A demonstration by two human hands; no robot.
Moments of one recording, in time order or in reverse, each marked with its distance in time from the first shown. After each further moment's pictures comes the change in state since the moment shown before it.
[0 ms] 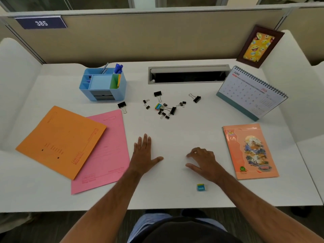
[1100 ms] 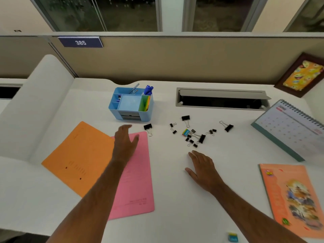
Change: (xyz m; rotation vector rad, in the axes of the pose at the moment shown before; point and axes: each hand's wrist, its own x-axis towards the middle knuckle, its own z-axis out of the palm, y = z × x) left_hand 0.073 -0.146 -0.146 -0.427 0.573 -0.214; right_hand 0.152 -0.076 -0.004 -0.161 0.075 -0.013
